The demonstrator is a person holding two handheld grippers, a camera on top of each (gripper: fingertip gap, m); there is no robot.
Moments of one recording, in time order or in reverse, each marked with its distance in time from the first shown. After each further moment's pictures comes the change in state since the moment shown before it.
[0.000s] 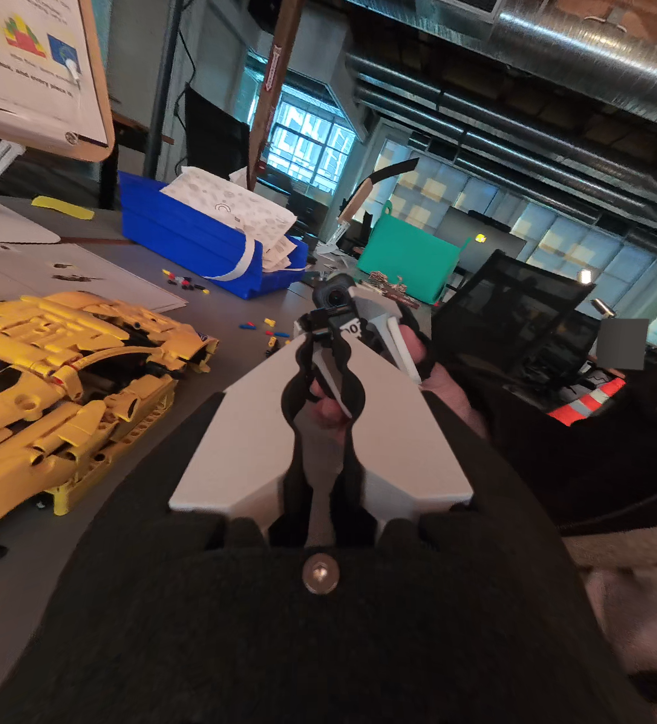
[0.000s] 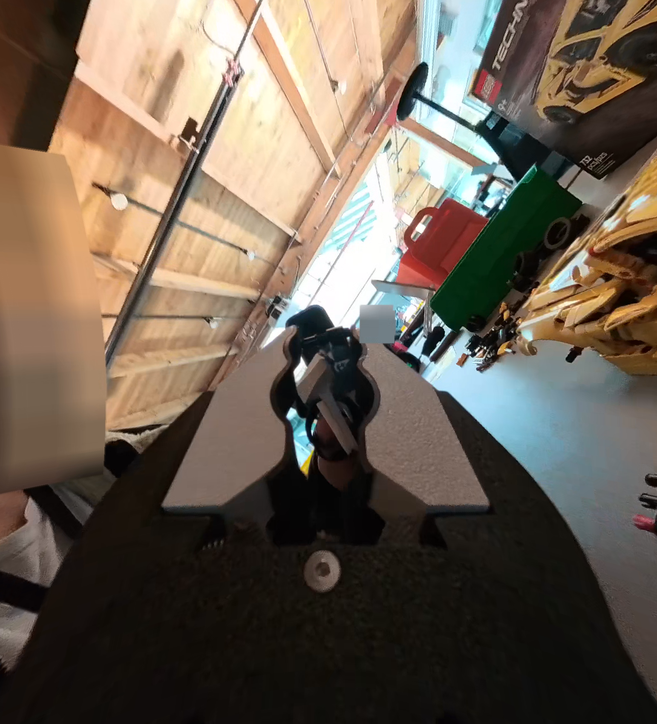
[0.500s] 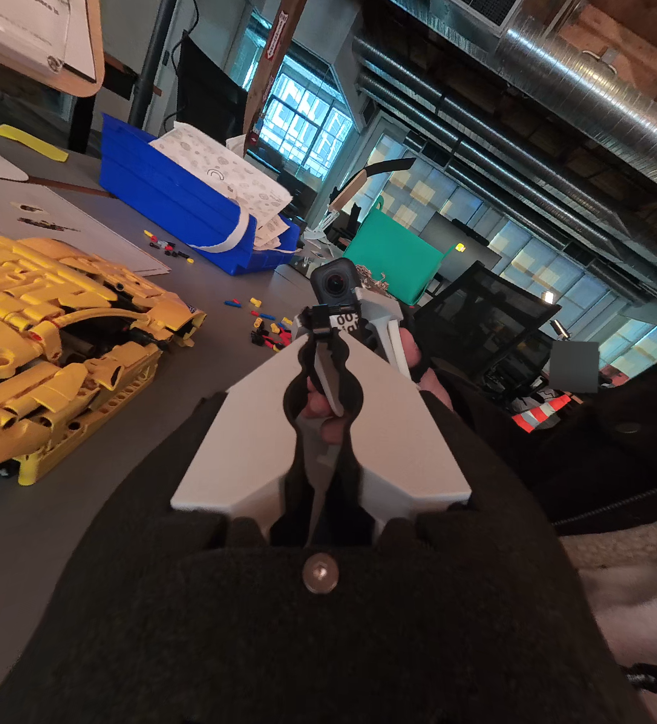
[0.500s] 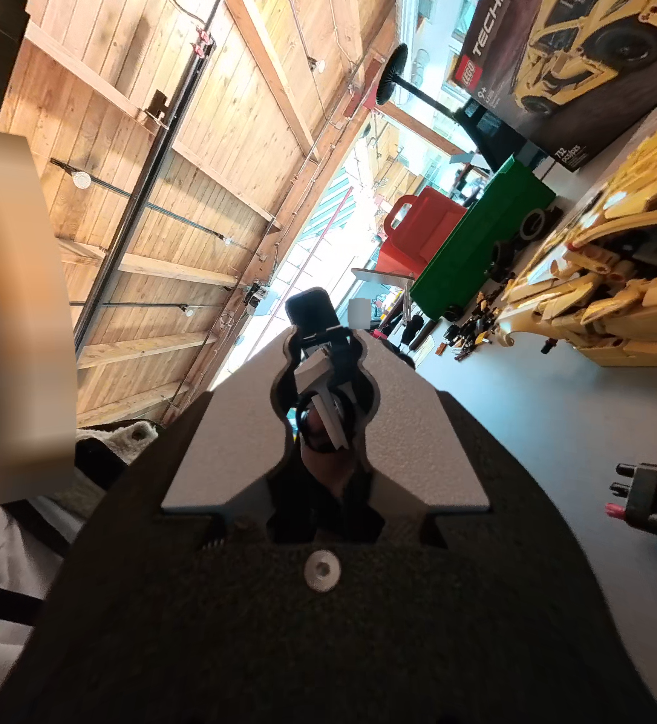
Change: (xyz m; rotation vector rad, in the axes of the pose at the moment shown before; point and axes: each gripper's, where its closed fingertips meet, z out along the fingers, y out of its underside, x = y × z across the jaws) left arm -0.007 0.008 -0.001 -0.038 0.016 -0.147; right arm 0.009 0.004 0.002 -0.040 0.060 -0.027
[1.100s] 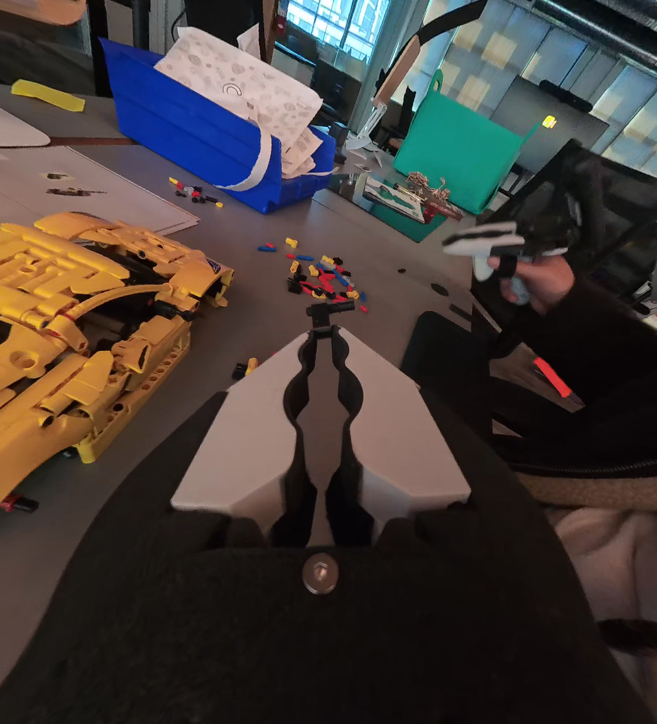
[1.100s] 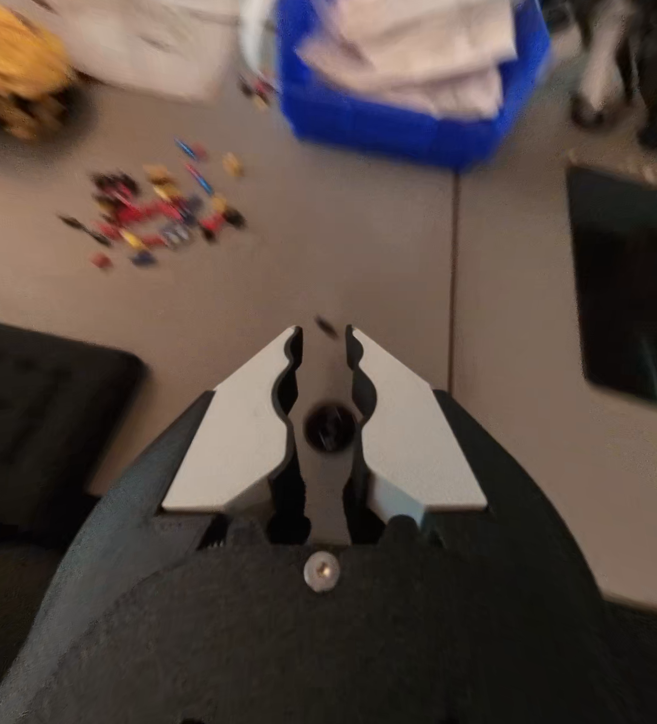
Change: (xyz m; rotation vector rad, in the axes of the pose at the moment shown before) left arm -0.013 0.026 0.011 -0.222 -0.117 0.166; right arm -0.041 -0.083 -0.417 -0.185 1.523 -0.837
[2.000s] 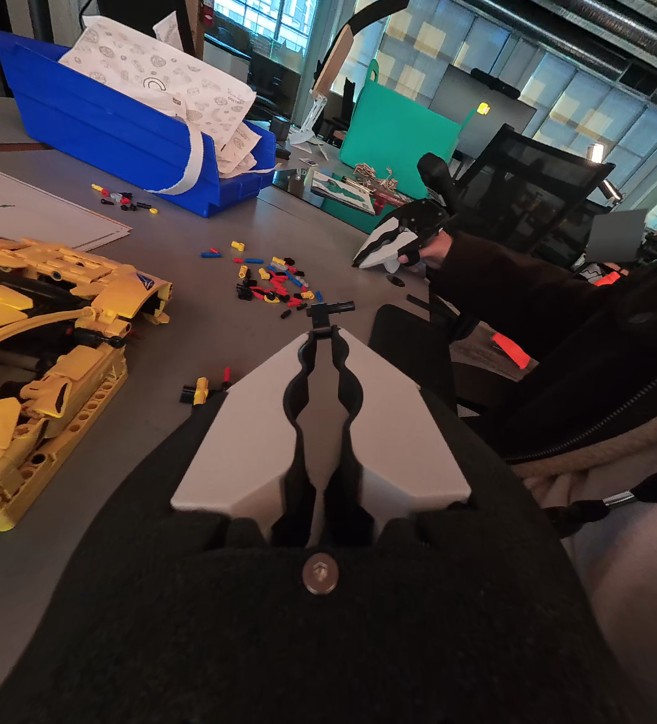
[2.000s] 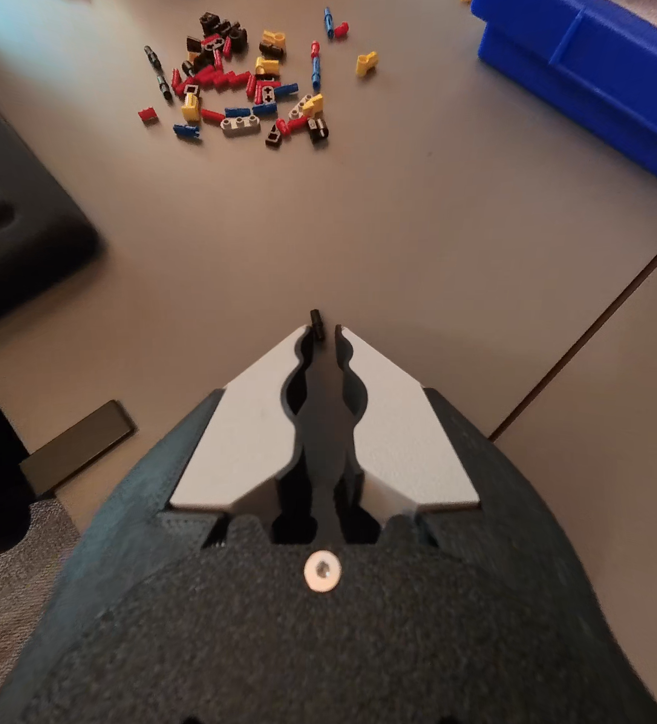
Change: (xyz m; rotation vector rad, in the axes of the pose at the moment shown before) left arm 0.029 0.003 0.011 -0.015 0.139 0.045; right arm -0.001 0.028 0.065 -0.096 -0.560 -0.332
